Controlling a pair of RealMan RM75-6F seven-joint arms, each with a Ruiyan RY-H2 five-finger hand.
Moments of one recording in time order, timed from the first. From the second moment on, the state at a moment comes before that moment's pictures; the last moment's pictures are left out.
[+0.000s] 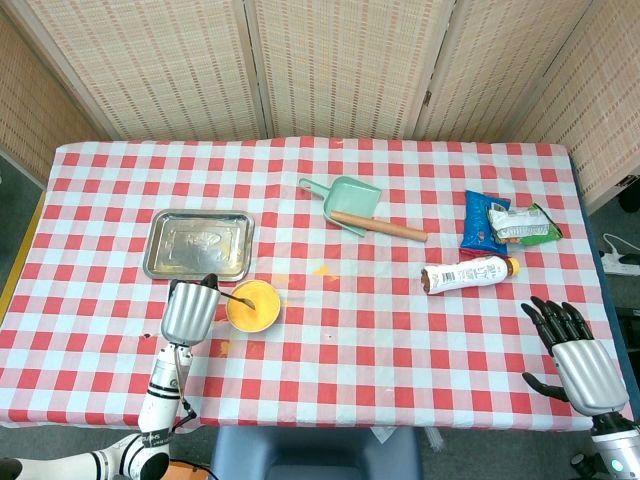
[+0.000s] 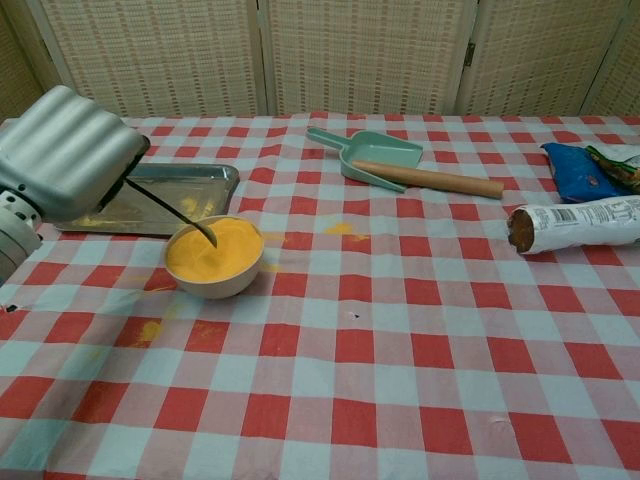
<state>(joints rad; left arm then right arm) -0.54 -1.76 -0.17 -1.35 1.40 1.45 1.25 0.07 -1.03 -0.04 -1.67 -1.62 1.43 -0.01</state>
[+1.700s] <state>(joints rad) -0.51 -1.69 -0.10 -1.42 1.44 1.47 1.24 0.07 -1.03 -0.05 -1.68 -1.66 1.45 -0.02</state>
